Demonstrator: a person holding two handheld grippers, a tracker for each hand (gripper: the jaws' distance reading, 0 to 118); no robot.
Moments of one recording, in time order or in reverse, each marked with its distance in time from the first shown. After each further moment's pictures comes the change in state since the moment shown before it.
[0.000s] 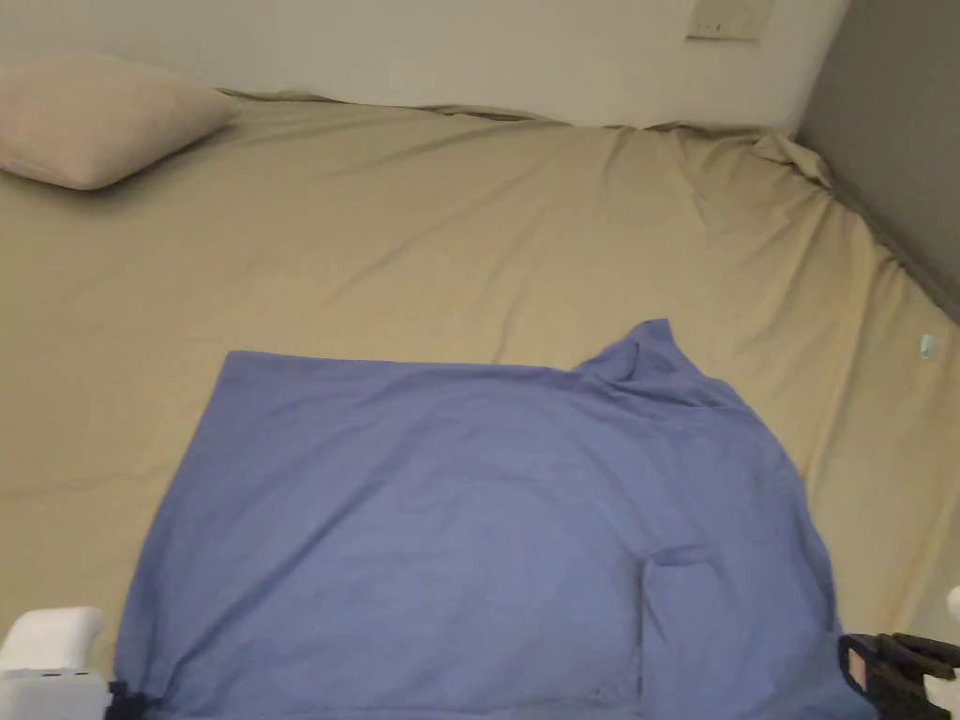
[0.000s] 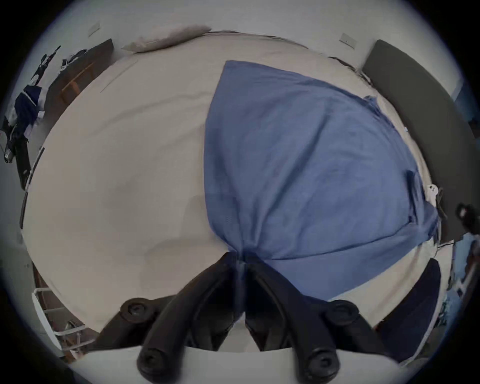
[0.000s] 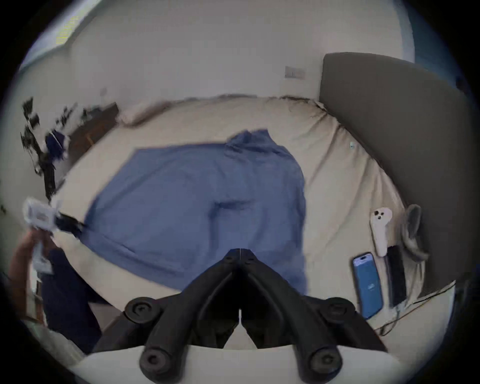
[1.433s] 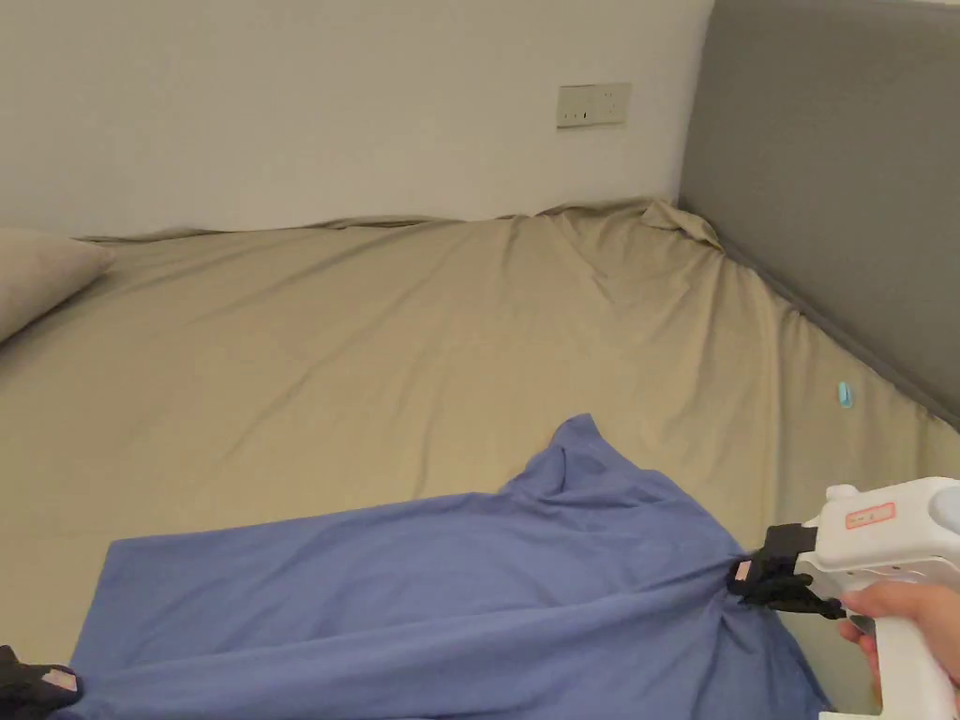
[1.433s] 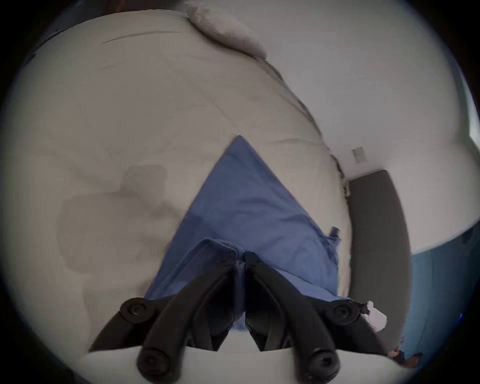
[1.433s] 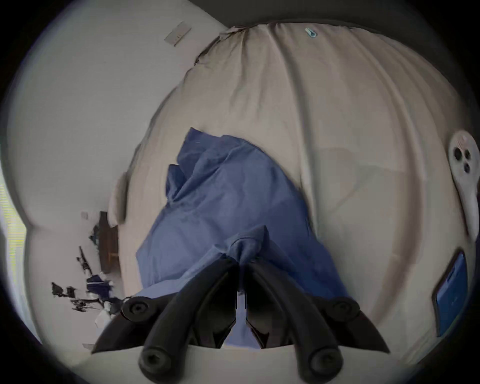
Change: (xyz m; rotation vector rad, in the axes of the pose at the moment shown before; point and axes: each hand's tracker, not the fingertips) left arm -0.032 0.195 -0.058 0.087 -0.332 0.596; right arm 0.126 0.137 -0.189 -0.173 0.226 -0.819
